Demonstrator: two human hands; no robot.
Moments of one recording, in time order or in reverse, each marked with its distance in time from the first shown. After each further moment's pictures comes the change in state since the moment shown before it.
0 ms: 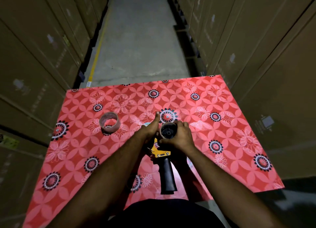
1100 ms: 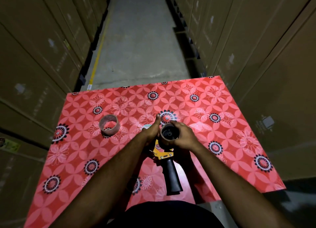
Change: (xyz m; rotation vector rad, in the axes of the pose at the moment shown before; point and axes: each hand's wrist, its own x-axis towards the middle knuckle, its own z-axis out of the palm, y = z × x) left_hand 0.002 -0.002 0.005 0.009 0.023 0.077; right_hand 0.010 0.007 -0.024 0.010 -0.171 -0.109
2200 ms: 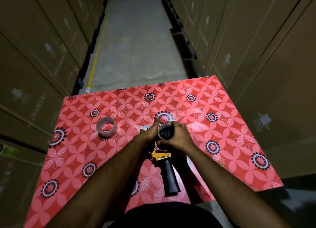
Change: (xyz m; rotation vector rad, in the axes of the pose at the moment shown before) left_hand 0.039 -0.012 0.004 -0.064 0.013 -0.107; right_hand -0.004 -0.009 0.007 -0.028 0.060 0.136
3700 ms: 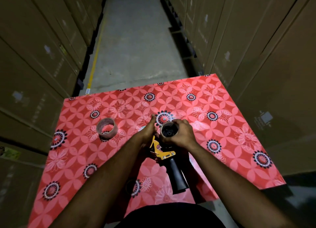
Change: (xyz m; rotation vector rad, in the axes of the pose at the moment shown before) left_hand -0.122 0.025 0.008 -0.014 -0.050 0.215; right_hand 0.007 0.003 -0.006 0.050 0.103 -0.014
